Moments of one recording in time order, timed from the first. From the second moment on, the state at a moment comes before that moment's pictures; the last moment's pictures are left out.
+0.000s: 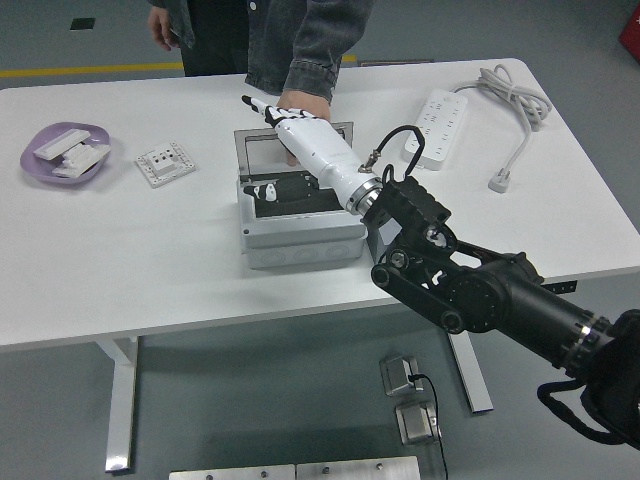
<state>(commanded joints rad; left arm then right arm) -0.09 0.06 -1.27 -0.18 1.07 0.08 0.22 0.84 -0.06 0.60 0.99 -1.79 -0.34 0.04</state>
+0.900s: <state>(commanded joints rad) -0.10 0.08 -1.30 -0.18 1.10 0.08 0.23 0.87 -0.04 0.55 0.72 -1.69 -0.35 0.10</state>
